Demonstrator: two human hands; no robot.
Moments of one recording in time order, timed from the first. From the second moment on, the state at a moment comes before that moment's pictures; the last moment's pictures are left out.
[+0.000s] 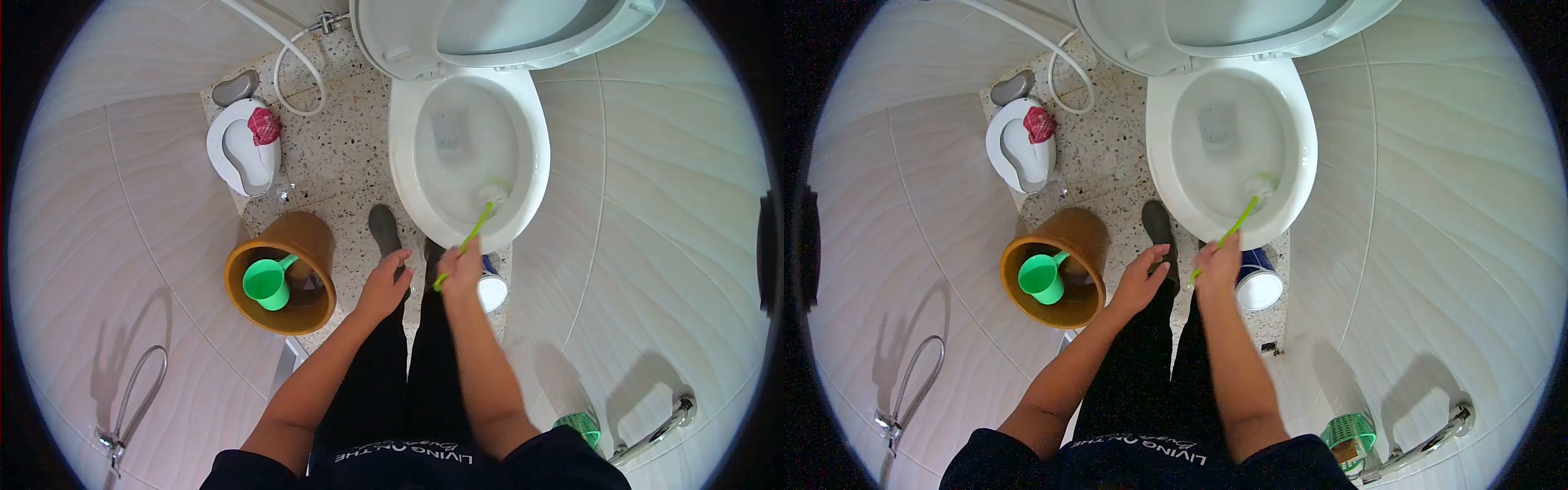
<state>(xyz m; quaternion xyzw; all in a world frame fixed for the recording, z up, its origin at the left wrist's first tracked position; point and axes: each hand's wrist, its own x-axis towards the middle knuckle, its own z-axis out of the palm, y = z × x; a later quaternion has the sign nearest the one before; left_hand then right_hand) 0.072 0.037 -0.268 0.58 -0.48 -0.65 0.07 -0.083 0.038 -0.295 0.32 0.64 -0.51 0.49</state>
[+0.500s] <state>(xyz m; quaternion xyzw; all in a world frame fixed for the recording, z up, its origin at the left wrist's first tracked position) 0.079 0.064 -0.278 0.59 -0.45 -0.65 0.13 -0.229 -0.115 -0.248 -0.68 0.68 0.21 0.19</state>
